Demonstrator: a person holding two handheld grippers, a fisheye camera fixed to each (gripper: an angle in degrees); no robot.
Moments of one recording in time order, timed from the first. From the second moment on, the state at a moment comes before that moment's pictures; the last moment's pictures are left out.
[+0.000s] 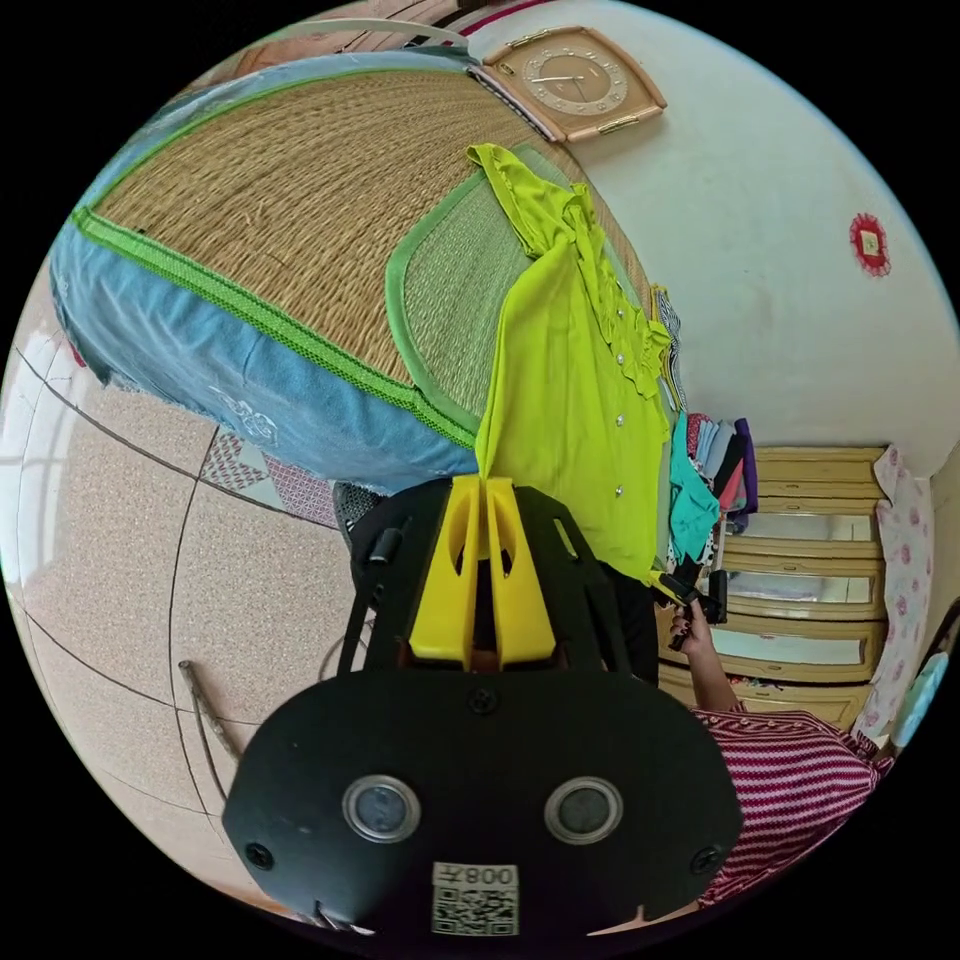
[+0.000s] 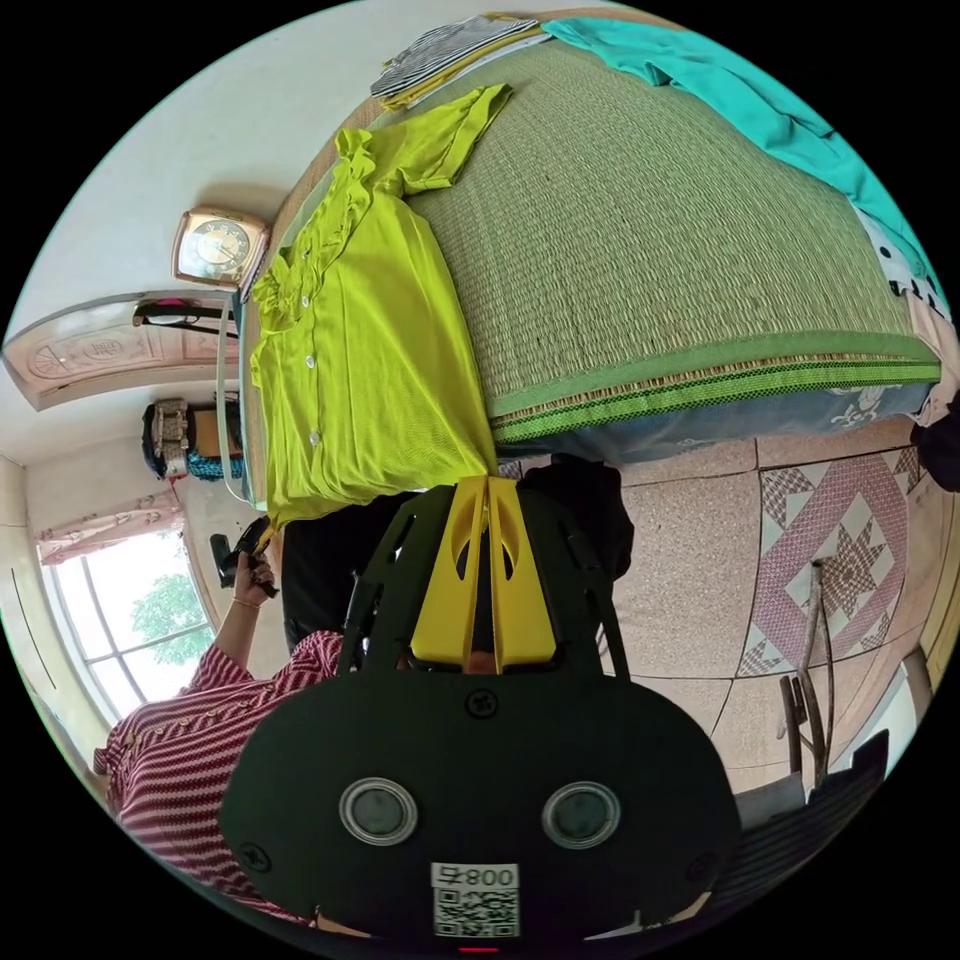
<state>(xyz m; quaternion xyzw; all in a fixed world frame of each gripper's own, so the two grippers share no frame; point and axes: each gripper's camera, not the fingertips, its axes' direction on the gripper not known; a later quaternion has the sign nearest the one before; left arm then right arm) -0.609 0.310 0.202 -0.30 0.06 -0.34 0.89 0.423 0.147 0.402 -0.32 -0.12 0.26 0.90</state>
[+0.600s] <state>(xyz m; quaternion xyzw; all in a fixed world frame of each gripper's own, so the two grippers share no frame) -0.477 0.192 0.315 -0.29 0.06 -0.23 0.93 0.419 0.116 0.396 -0.20 -0.10 0.30 0.93</state>
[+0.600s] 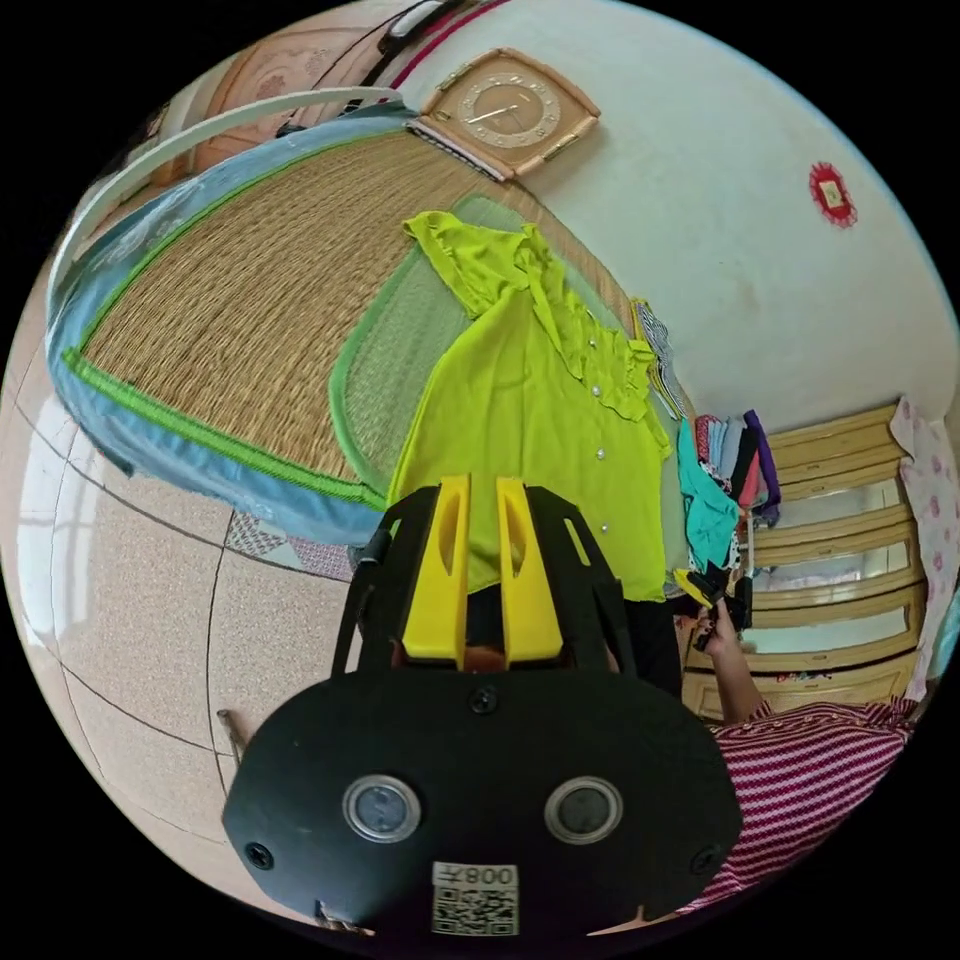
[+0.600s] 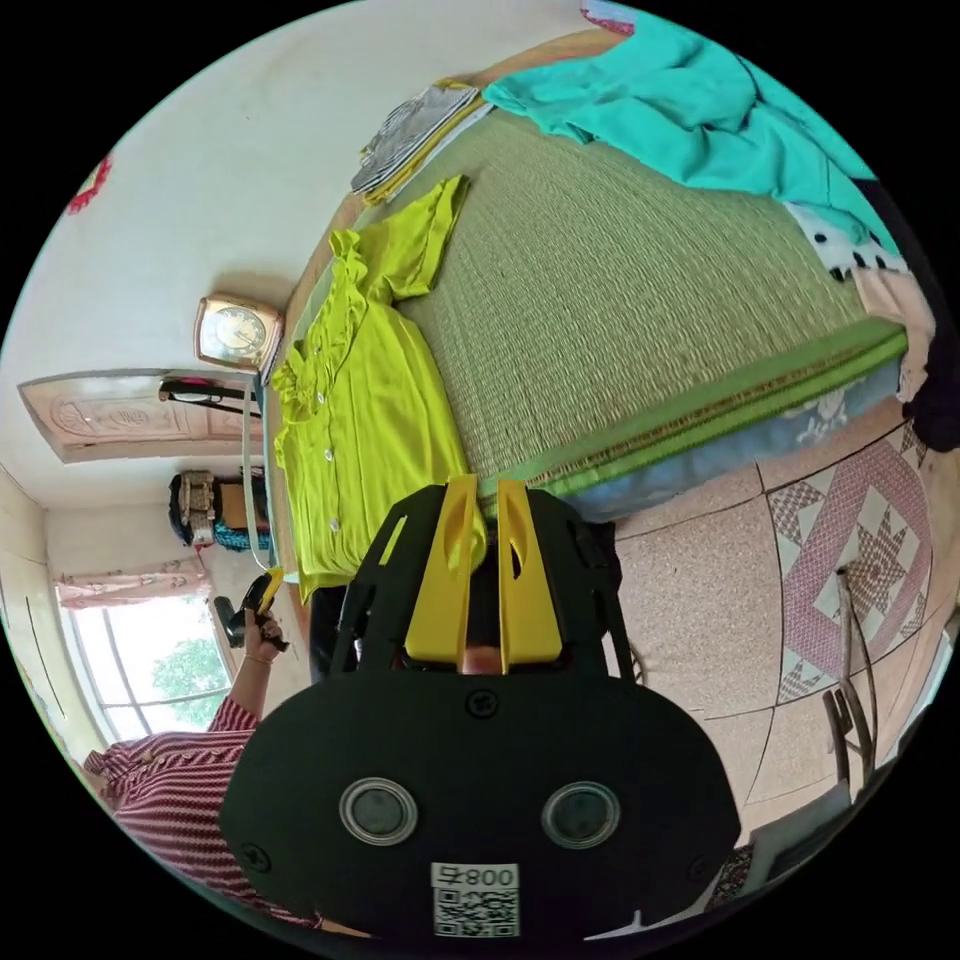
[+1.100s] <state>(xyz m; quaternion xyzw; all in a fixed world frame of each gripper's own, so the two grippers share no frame) -0.166 0.033 0.651 -0.35 0.24 0.09 0.90 0.367 -0.005 0.518 -0.14 0.04 0.16 0.98</state>
